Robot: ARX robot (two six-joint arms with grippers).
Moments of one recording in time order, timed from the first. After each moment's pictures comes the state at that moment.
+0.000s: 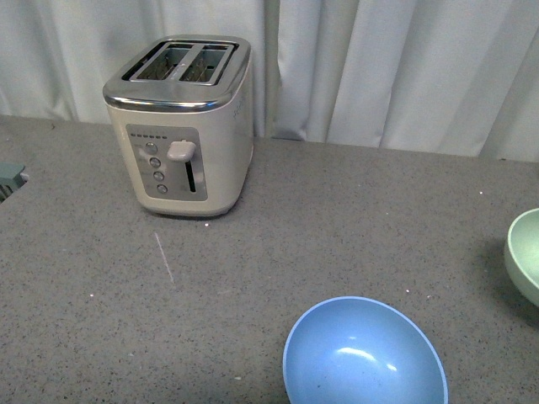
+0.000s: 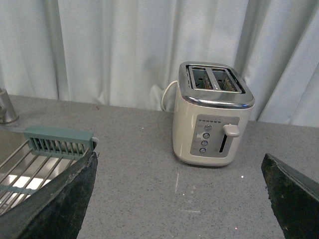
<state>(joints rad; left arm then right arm) 0.00 0.00 0.02 0.00 0.00 0.00 -0.34 1.84 0.67 0.30 -0.19 0.40</state>
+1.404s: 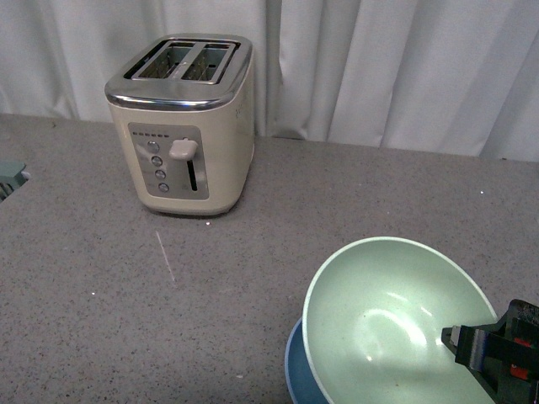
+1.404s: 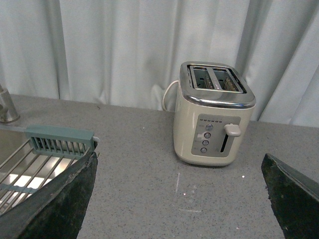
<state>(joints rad) 0.00 0.00 0.02 0.00 0.00 0.00 0.34 1.47 0.28 0.43 -0.13 0.55</state>
